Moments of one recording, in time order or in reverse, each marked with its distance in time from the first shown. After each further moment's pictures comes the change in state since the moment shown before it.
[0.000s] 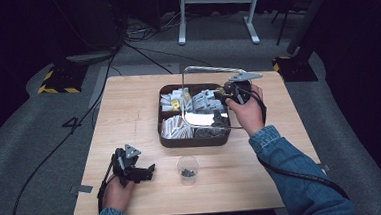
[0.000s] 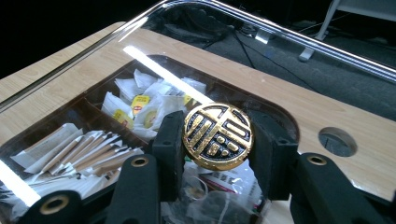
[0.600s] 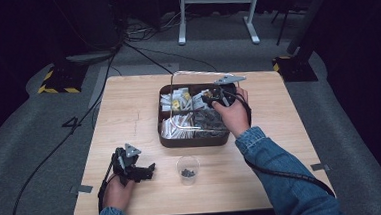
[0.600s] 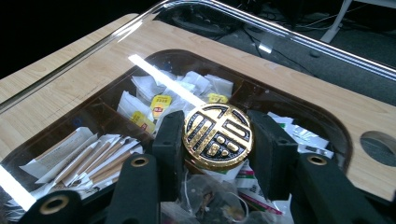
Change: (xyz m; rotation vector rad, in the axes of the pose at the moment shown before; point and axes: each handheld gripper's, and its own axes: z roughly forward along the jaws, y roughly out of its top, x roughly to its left) left arm 0.000 0.001 0.001 -0.001 0.003 -0.006; right arm 0.027 0.001 0.031 0.026 0.020 0.000
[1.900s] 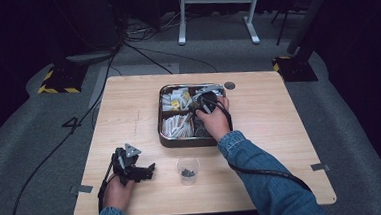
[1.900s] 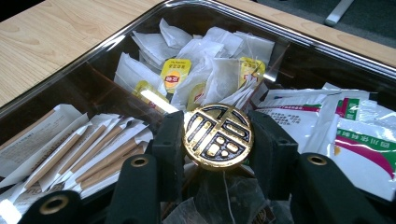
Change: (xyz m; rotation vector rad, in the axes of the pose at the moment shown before) left arm 0.000 0.000 0.000 -0.001 0.002 -0.002; right arm 0.027 -0.020 0.060 0.116 -0.004 -0.004
